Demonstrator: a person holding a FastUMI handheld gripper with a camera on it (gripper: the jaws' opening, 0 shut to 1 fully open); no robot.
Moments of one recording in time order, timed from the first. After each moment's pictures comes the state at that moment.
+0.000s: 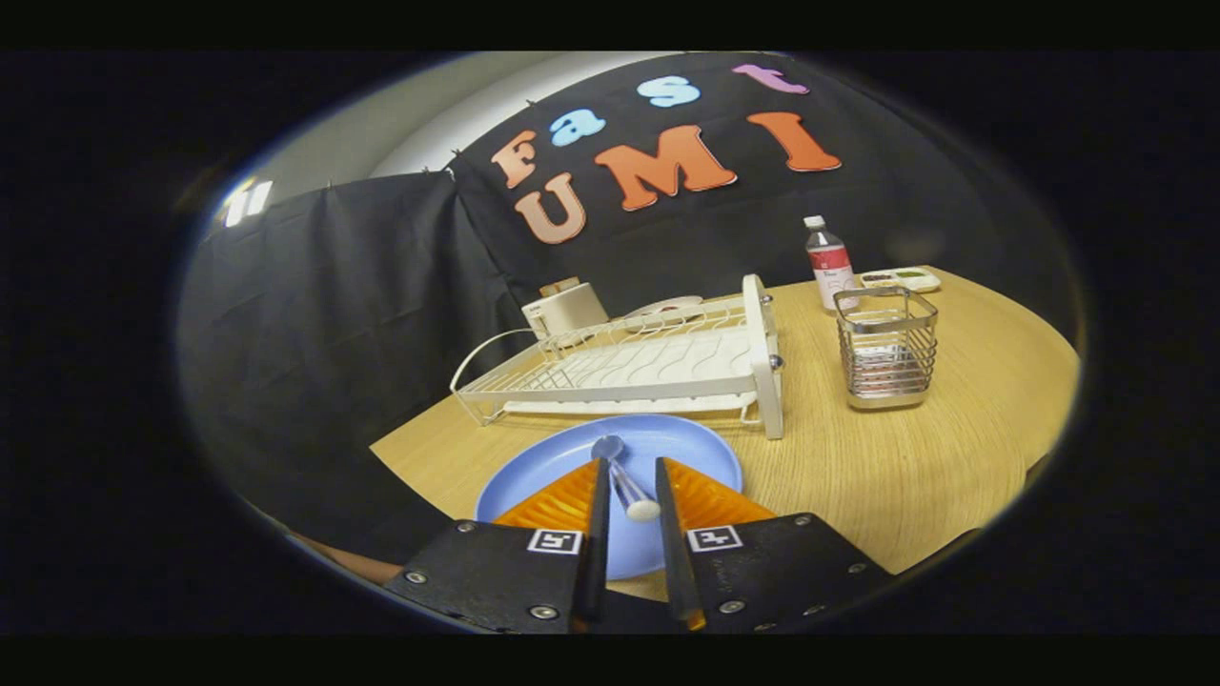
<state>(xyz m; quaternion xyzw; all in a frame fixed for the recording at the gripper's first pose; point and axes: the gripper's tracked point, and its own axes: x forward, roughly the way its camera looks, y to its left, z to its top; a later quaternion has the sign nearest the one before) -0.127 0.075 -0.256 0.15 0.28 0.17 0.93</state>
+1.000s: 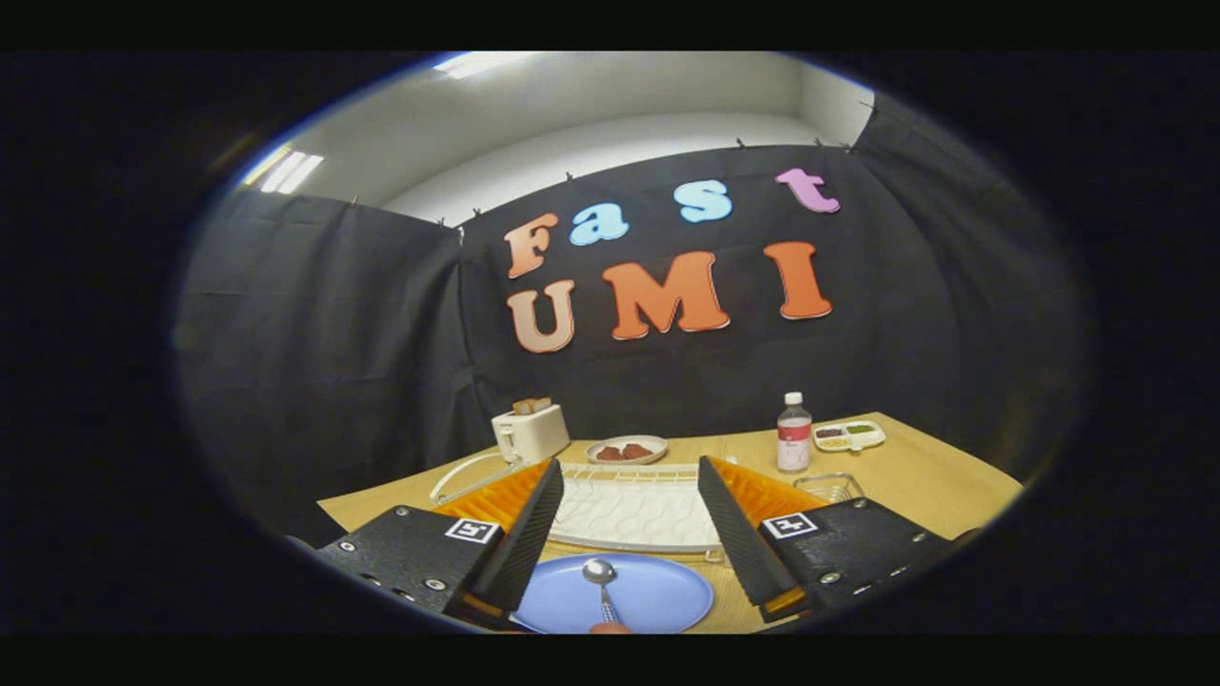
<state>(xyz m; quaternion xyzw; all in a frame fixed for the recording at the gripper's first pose) -0.063 0.068 -0.072 0.06 0.06 0.06 0.99</state>
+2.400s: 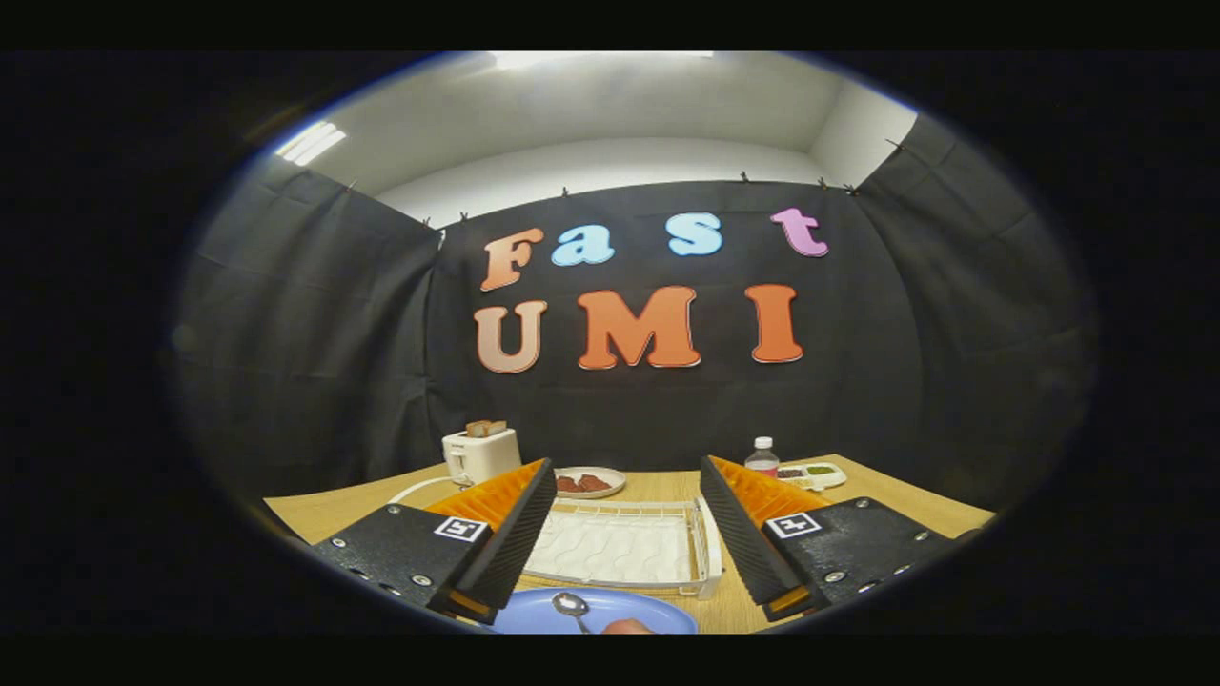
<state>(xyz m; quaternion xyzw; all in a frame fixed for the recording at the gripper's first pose) -0.029 0.076 -0.060 0.01 0.02 0.00 1.00</state>
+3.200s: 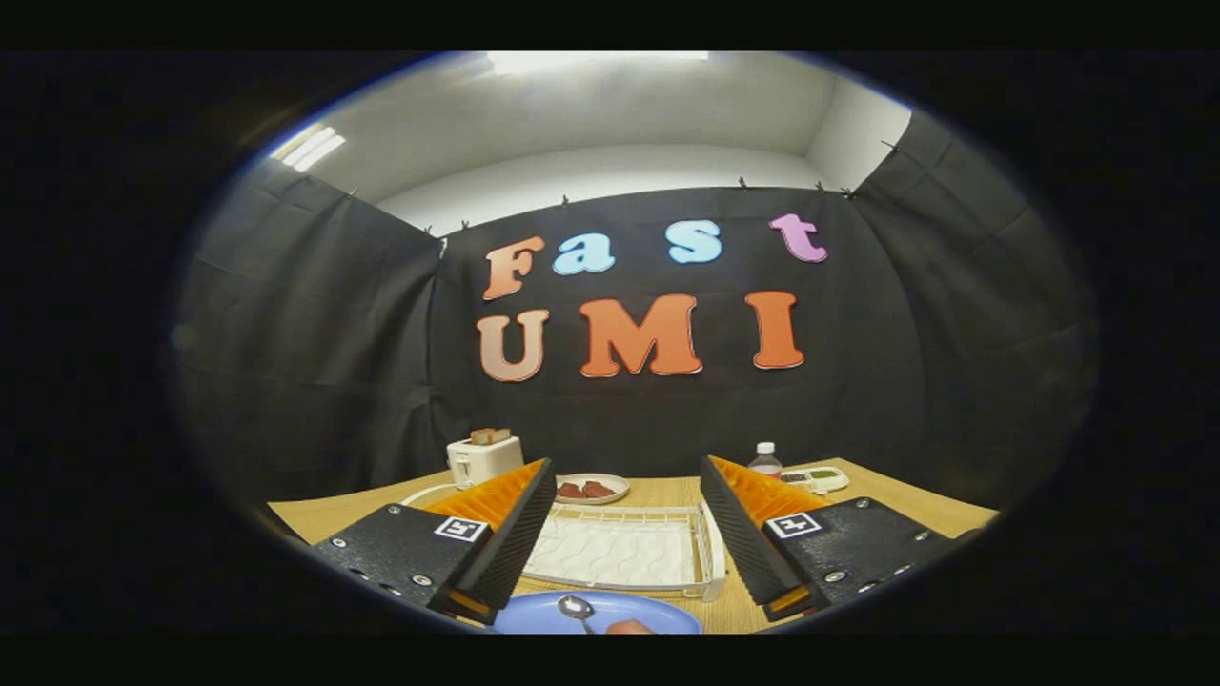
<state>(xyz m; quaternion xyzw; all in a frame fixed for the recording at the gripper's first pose) -0.033 0.075 -0.052 0.01 0.00 0.00 1.00</state>
